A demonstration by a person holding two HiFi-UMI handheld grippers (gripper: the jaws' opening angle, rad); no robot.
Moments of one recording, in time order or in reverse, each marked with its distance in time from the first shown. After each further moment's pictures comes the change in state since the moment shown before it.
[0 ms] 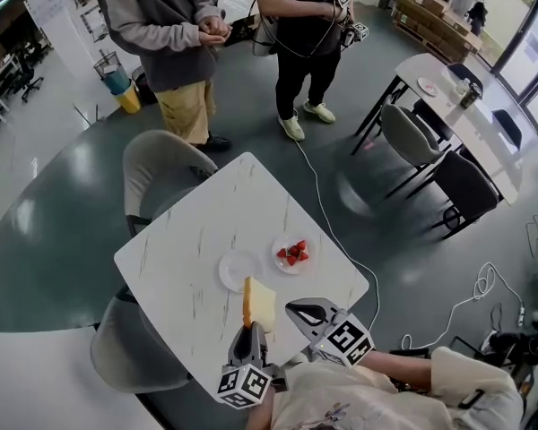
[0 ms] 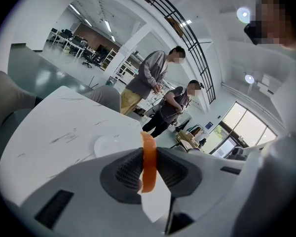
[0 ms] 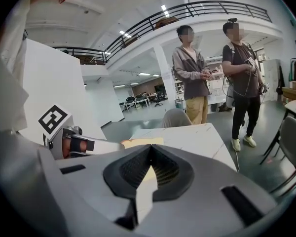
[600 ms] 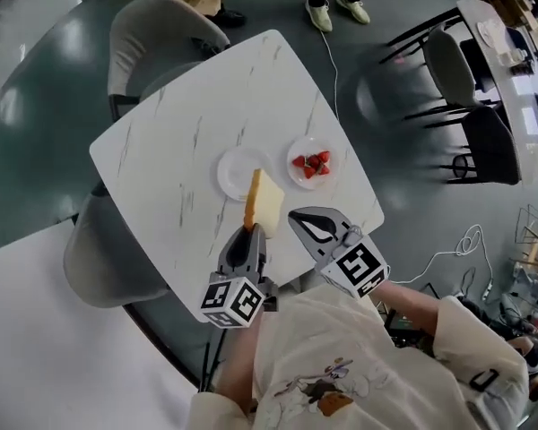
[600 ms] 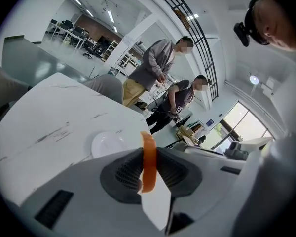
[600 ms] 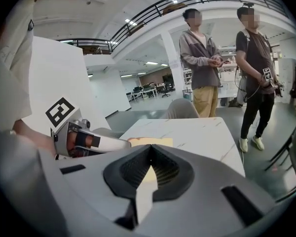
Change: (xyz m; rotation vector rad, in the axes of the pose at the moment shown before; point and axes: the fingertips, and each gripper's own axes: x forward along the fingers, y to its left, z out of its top) left arm 0.072 0.037 0.004 -0.037 0.076 -0.019; right arm 0.068 -0.035 -0.009 -0.075 0.111 0.073
